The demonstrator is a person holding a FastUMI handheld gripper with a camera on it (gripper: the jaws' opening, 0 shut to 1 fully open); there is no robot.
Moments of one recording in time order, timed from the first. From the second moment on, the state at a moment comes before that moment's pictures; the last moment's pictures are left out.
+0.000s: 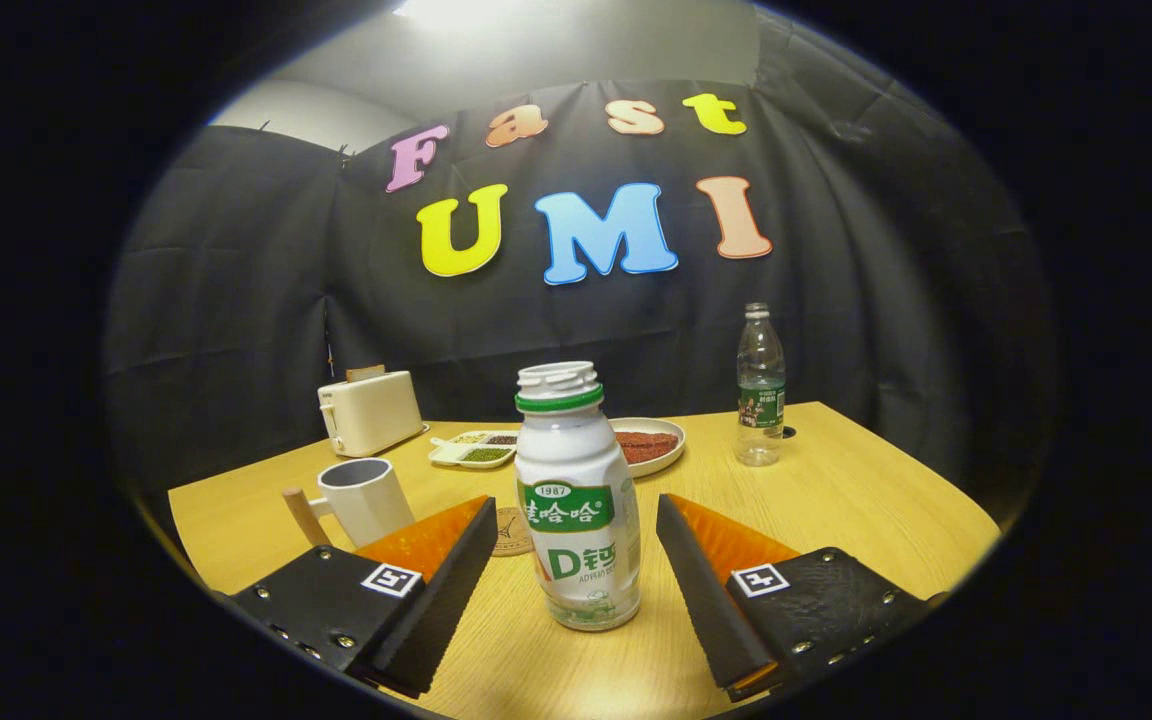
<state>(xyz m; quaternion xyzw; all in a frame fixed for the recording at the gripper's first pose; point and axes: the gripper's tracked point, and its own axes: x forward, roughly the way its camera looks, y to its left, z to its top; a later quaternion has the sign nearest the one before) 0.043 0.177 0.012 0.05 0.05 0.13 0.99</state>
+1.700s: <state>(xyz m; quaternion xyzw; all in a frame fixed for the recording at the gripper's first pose) 0.067 0.198 0.025 -0.22 0.06 0.03 0.97</state>
